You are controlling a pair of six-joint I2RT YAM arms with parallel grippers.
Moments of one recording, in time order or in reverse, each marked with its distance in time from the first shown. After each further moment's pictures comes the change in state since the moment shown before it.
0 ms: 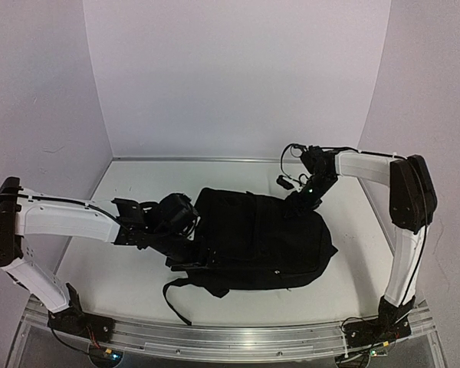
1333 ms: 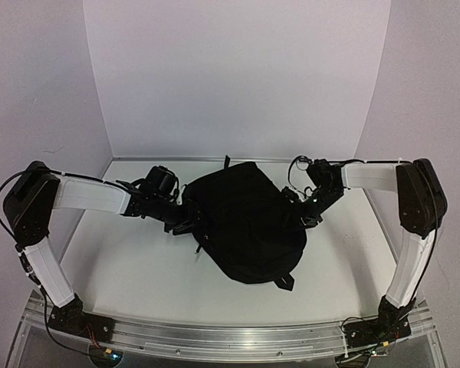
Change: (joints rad) left arm 0.395 0.208 0.056 0.280 0.215 0.150; right arm -0.012 -0.090 -0.215 0.106 -0.239 0.245
